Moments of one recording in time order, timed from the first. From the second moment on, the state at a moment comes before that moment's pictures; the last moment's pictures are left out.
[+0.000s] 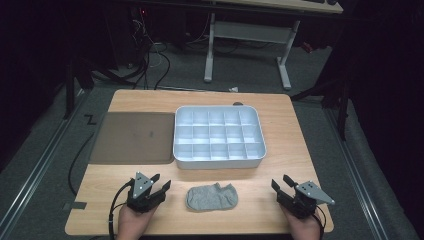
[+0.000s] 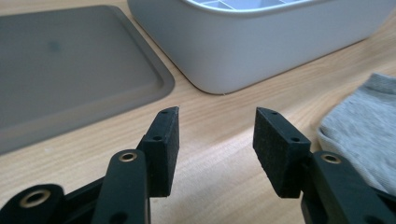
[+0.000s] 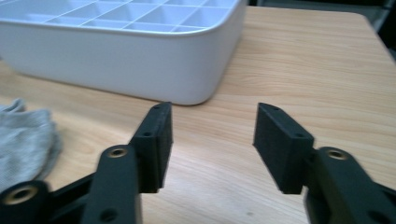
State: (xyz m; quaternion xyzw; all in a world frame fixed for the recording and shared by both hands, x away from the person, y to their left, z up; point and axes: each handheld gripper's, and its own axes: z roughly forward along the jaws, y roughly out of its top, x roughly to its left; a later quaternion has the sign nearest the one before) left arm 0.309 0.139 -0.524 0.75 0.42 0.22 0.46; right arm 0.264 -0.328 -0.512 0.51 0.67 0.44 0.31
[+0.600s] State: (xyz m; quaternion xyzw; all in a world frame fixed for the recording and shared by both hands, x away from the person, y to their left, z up) left arm 0.310 0.128 -0.529 0.77 0.41 0.19 0.45; right arm 0.267 -0.315 -0.520 0.52 0.69 0.41 0.30
